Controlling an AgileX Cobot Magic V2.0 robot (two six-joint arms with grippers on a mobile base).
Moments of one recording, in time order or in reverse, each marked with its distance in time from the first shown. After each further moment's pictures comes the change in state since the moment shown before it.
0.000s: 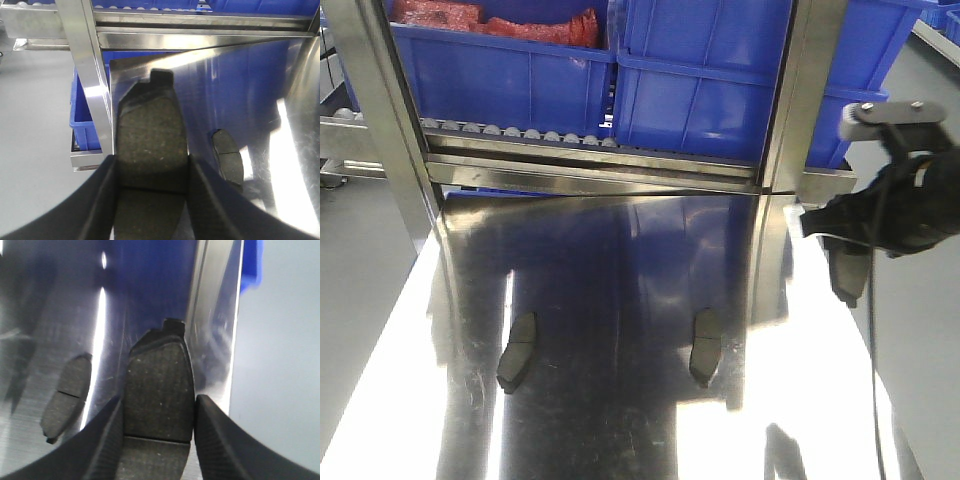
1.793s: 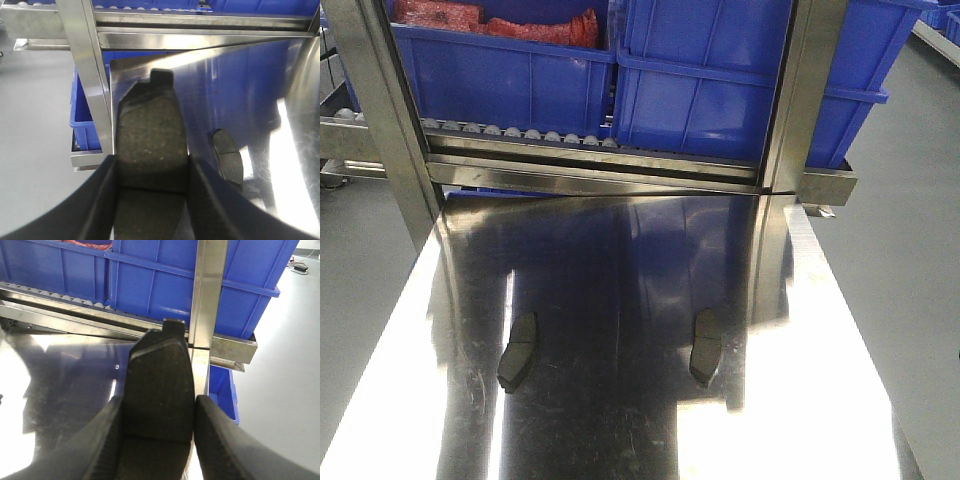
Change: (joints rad) left arm 0.000 0.000 0.000 0.000 0.000 0.000; right arm 0.000 -0.927 0.575 0.019 -0.293 -0.077
